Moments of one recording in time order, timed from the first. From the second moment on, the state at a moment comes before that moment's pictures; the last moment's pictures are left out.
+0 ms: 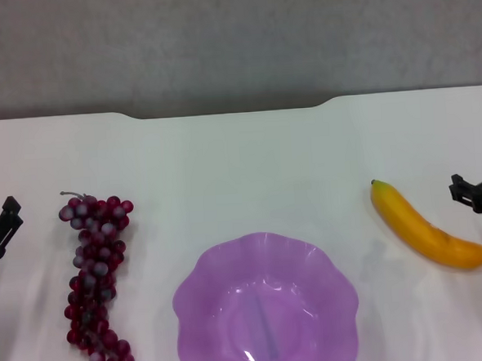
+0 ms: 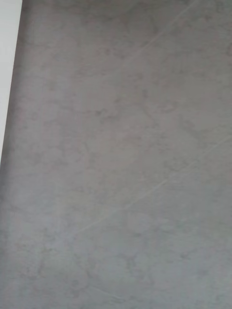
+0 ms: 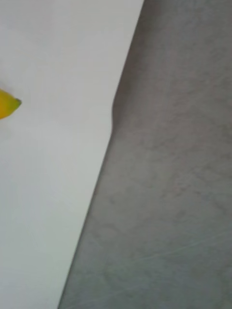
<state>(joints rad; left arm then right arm) -0.32 -2.05 1.34 0.16 -2.90 -1.12 2.55 0.07 2.00 1.28 1.47 -0.18 -0.48 -2.85</state>
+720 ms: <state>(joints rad) -0.32 -2.05 1.34 0.16 -2.90 -1.12 2.55 0.28 1.94 1.30 1.37 0.24 -0.71 -3.00</state>
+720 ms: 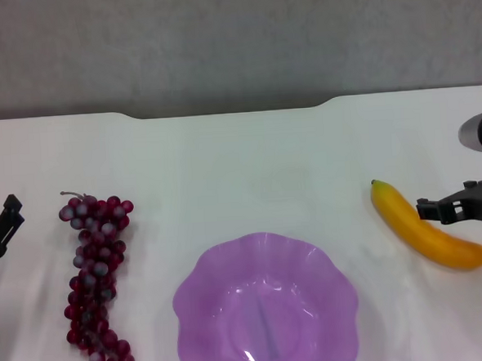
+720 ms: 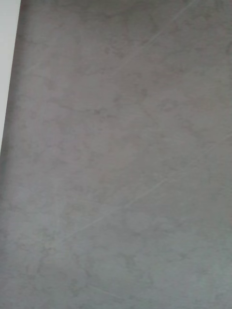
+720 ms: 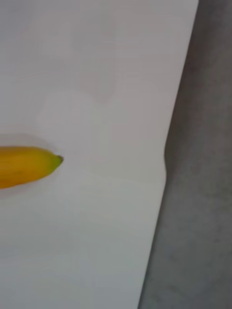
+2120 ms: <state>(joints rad) -0.33 -2.05 1.34 0.16 -2.90 -1.12 2.55 0.46 2.00 1.20 0.90 0.20 -0.40 -3.00</state>
